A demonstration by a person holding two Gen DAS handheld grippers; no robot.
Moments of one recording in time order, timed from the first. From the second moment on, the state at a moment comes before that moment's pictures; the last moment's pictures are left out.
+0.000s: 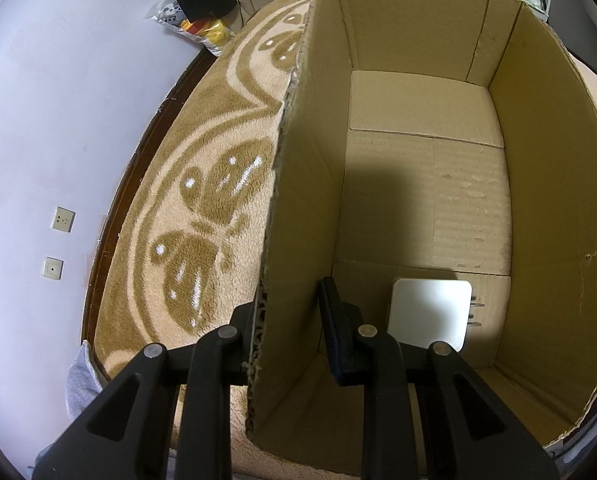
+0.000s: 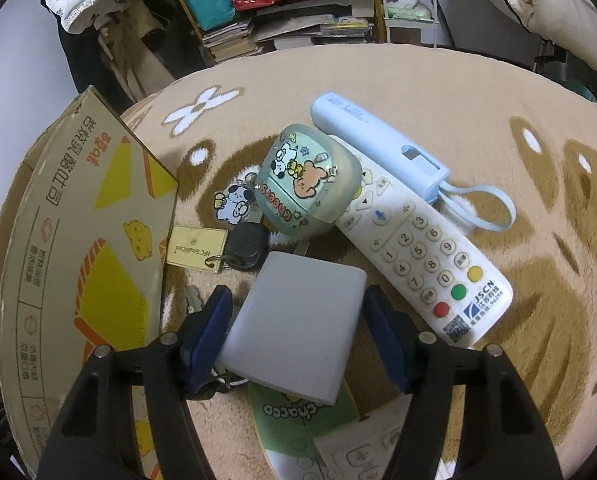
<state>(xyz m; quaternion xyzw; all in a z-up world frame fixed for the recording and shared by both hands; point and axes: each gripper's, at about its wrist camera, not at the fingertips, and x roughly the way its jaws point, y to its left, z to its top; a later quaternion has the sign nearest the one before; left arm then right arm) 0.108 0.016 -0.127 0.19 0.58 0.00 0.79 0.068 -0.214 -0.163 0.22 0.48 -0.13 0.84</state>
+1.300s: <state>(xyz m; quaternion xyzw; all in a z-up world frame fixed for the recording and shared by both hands) 0.105 0.016 -0.126 0.20 0.58 0.00 0.79 0.054 -0.192 -0.083 0.21 0.39 -0.13 0.89</state>
